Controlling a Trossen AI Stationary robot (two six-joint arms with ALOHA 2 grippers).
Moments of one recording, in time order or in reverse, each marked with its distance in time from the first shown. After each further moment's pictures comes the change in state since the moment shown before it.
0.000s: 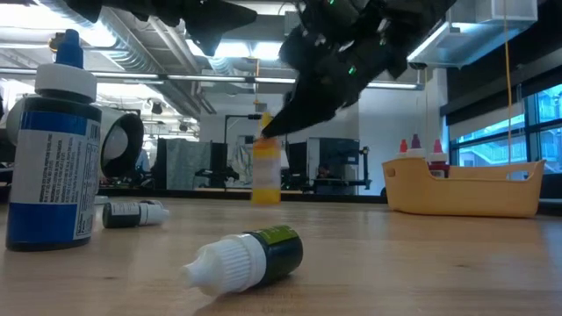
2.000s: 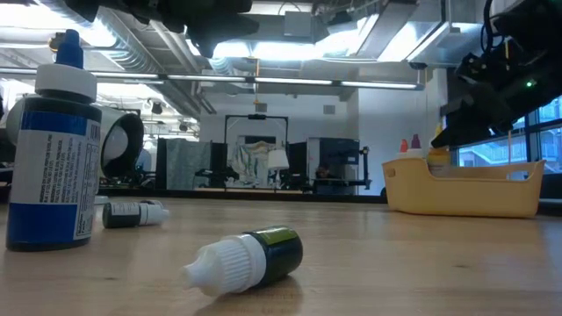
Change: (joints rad) left arm 0.000 0.000 0.000 -0.011 -0.111 0.034; right arm 0.183 -1.138 -0.814 -0.395 0.849 0.678
